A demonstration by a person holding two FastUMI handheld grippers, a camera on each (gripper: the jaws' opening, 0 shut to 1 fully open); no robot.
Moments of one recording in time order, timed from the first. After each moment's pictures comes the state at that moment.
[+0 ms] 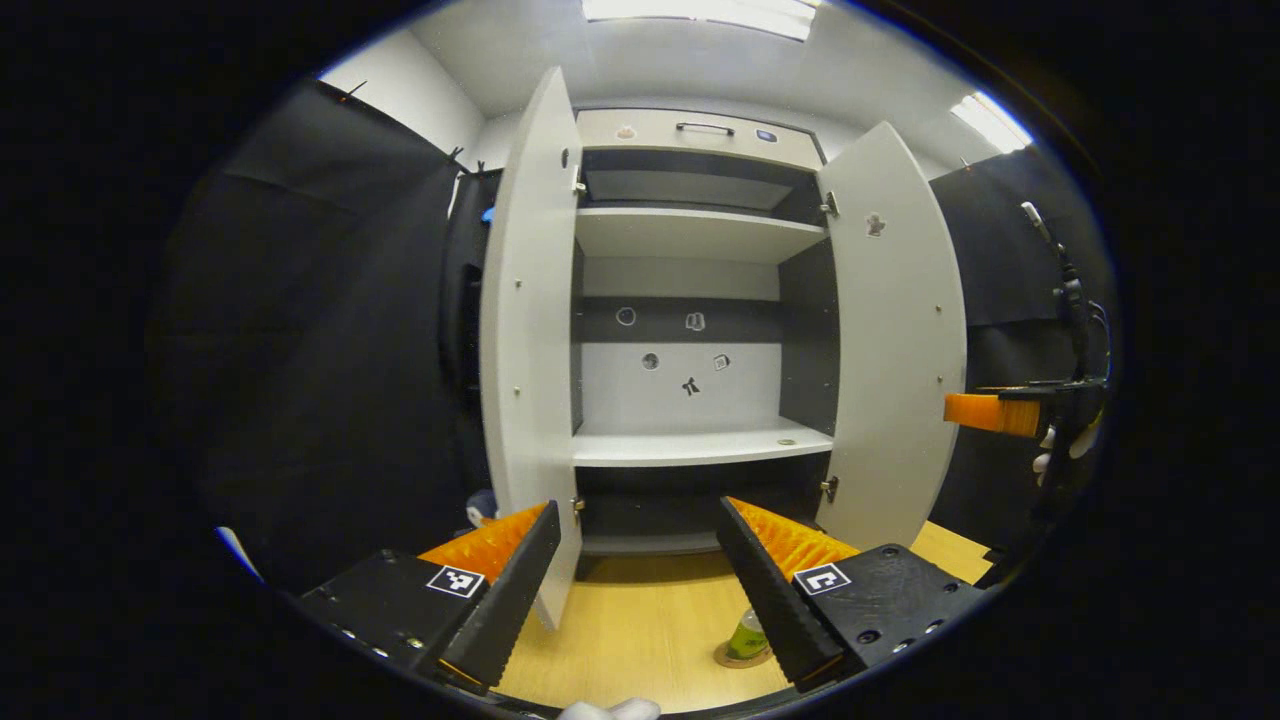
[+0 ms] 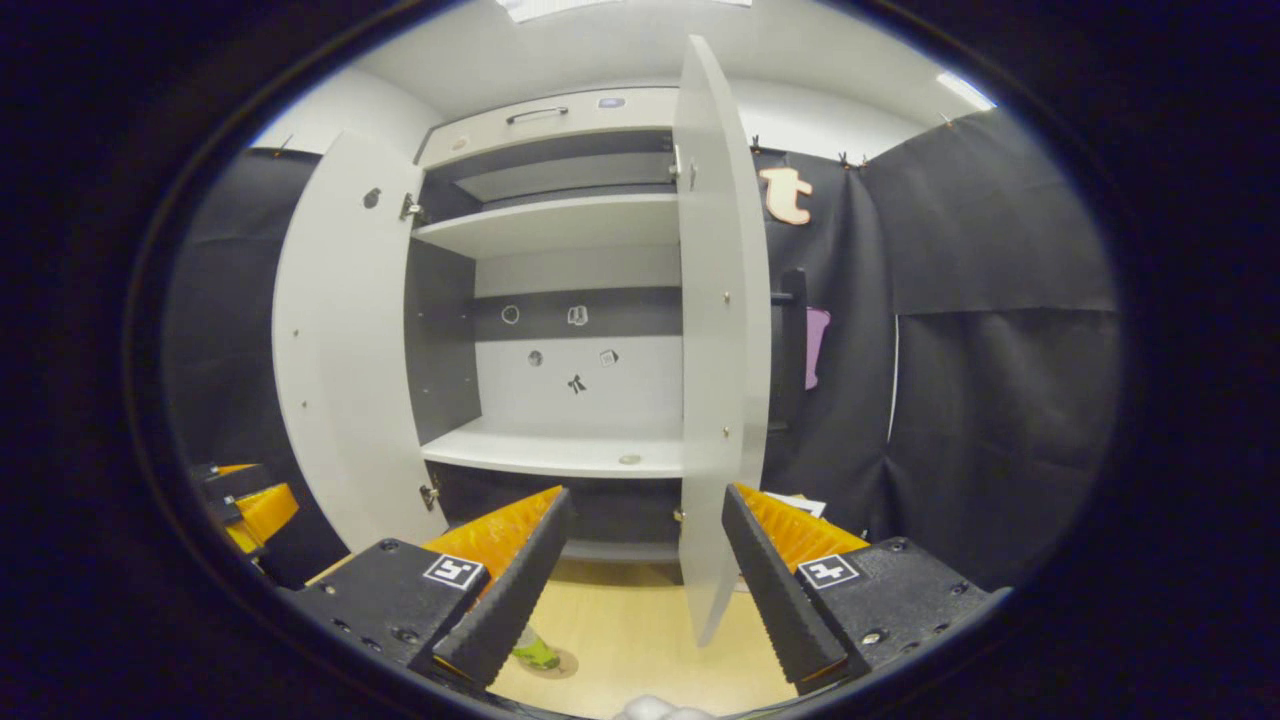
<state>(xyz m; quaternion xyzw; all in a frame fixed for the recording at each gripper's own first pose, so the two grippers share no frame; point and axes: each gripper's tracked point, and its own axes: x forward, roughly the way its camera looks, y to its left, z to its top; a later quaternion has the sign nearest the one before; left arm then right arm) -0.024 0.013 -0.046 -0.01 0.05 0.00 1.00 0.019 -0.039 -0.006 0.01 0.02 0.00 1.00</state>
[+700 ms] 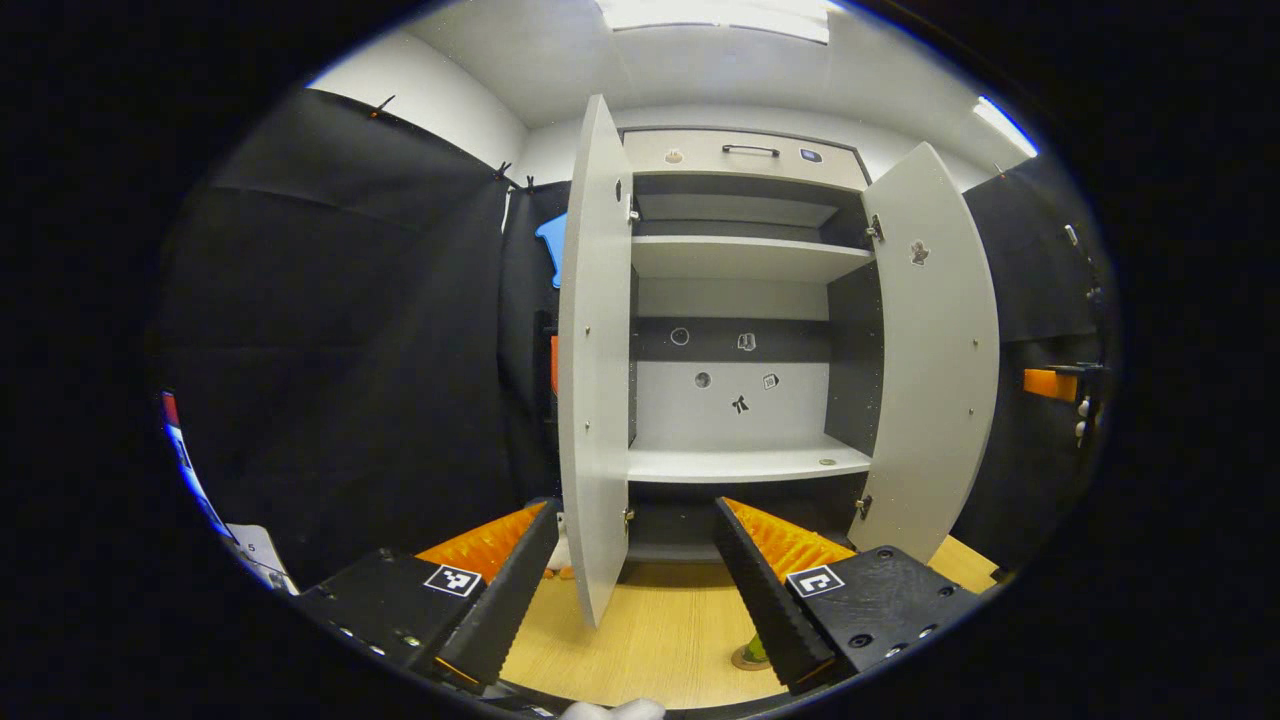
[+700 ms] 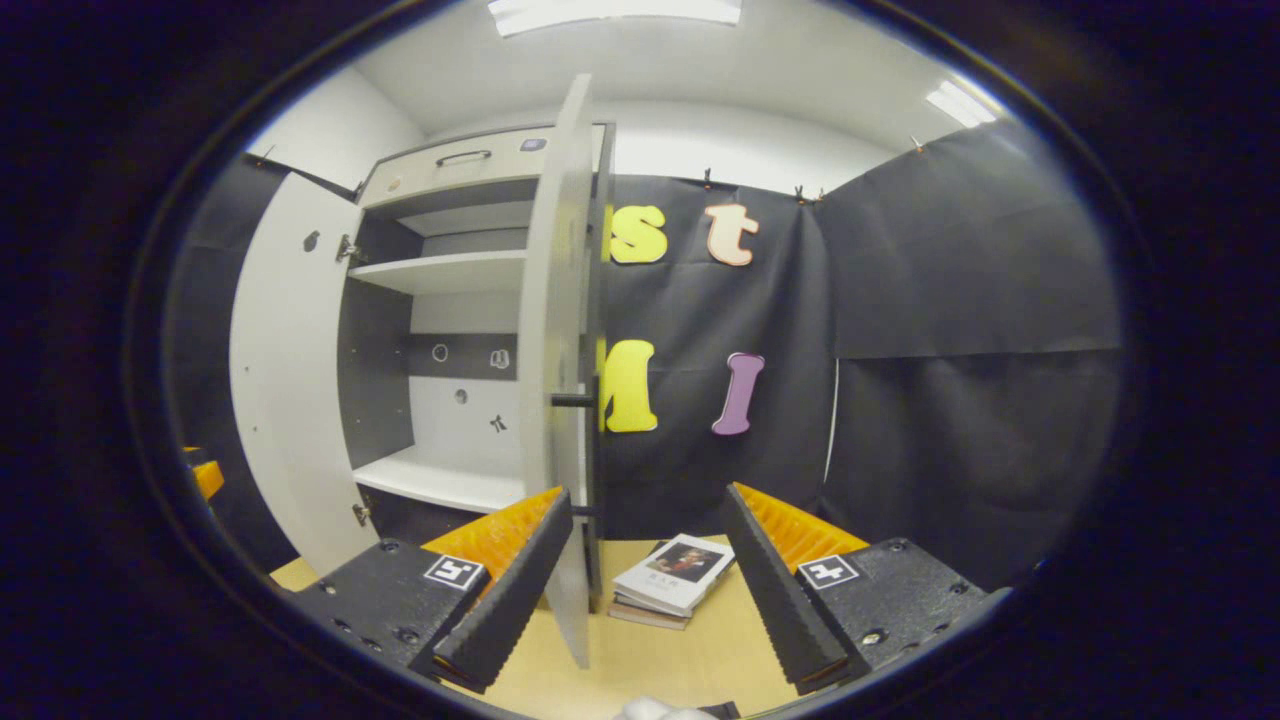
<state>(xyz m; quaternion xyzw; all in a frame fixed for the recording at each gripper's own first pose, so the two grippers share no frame) -0.038 0.012 -0.011 -0.01 0.04 0.06 1.00 0.016 -0.184 0.060 0.00 -0.02 -0.07 1.00</state>
